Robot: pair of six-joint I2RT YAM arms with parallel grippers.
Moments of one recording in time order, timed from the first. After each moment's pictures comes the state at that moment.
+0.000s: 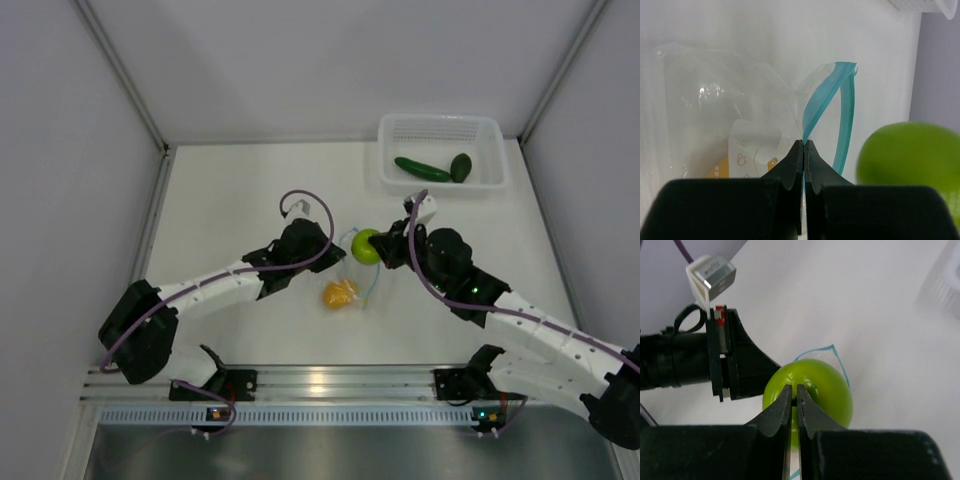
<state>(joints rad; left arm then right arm) -0.79 1.42 0.83 0.02 -0.12 -1.07 0.78 0.93 0.63 0.10 0.11 0.34</state>
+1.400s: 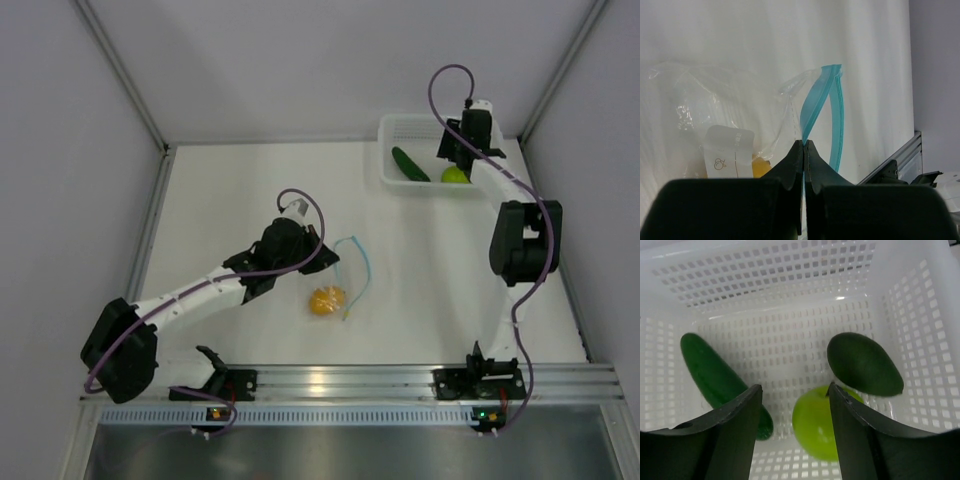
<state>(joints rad) -0.73 1.28 0.77 0.00 0.07 -0.87 0.03 2.05 1.68 -0.15 0.15 0.18</state>
